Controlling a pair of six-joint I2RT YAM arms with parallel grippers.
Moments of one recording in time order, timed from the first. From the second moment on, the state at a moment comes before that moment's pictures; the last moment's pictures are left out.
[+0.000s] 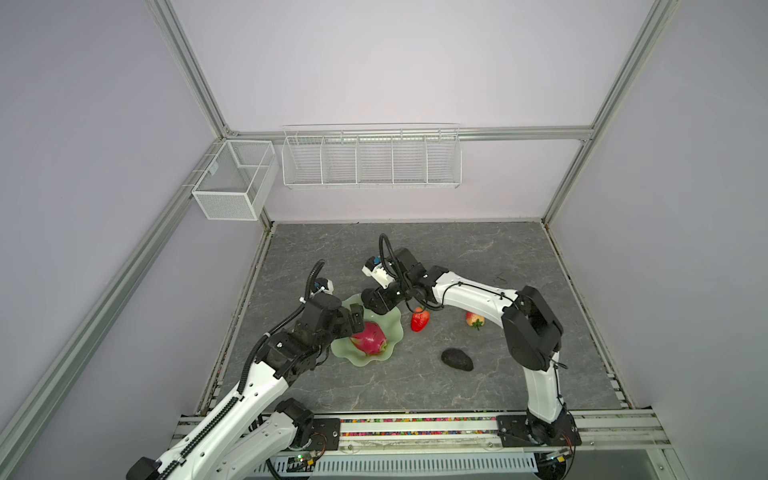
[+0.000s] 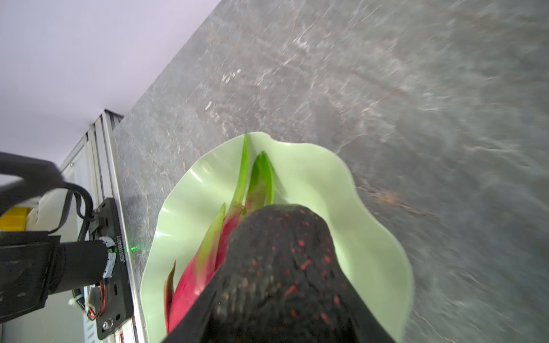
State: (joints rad) left arm -0.62 0.82 0.75 -0.65 -0.21 -0.65; right arm 0.85 2.06 1.58 -0.38 -0.44 0.15
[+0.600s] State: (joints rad) left arm -0.62 0.82 0.71 -0.64 -0.21 -0.66; right arm 0.87 2.15 1.66 -0.46 -0.40 0.10
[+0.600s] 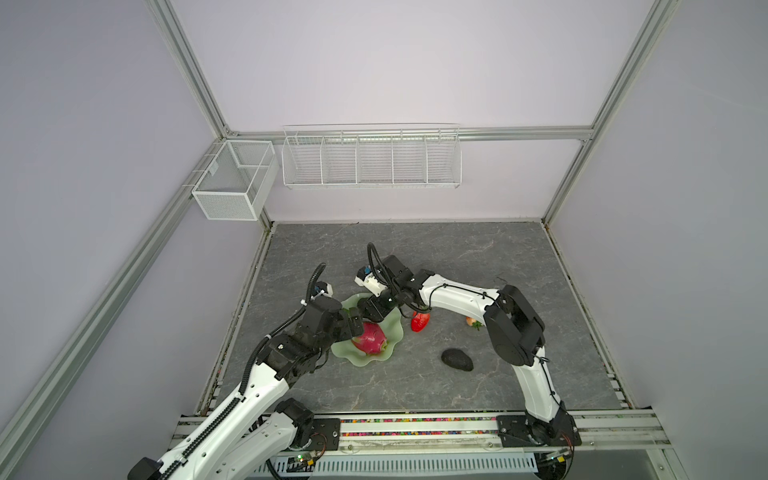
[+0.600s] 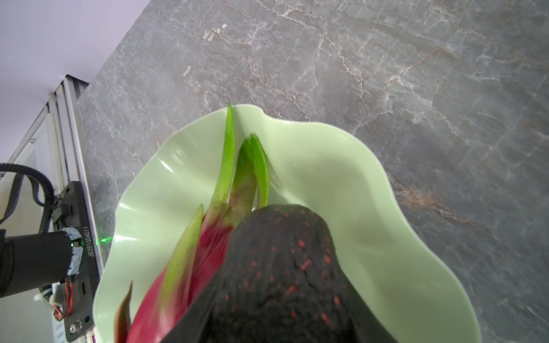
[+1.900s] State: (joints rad) left arm -0.79 1.01 0.65 -0.27 0.24 -0.49; right arm 0.83 1.34 0.92 -0.89 0.12 0.40
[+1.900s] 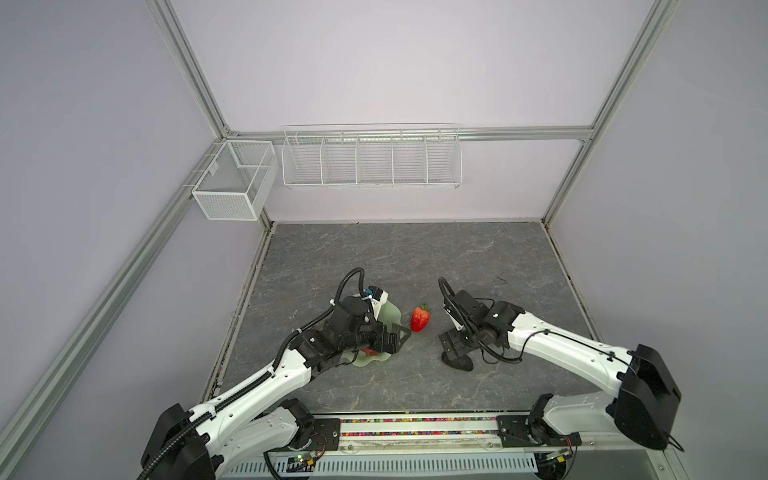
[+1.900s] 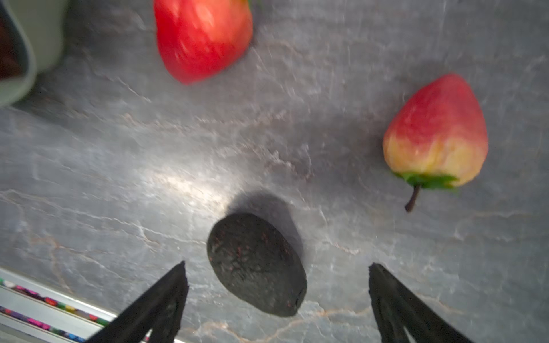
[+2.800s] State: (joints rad) left arm -0.79 0.93 0.65 -0.30 0.05 -0.49; right arm 0.89 1.52 0.96 -0.85 0.07 0.39
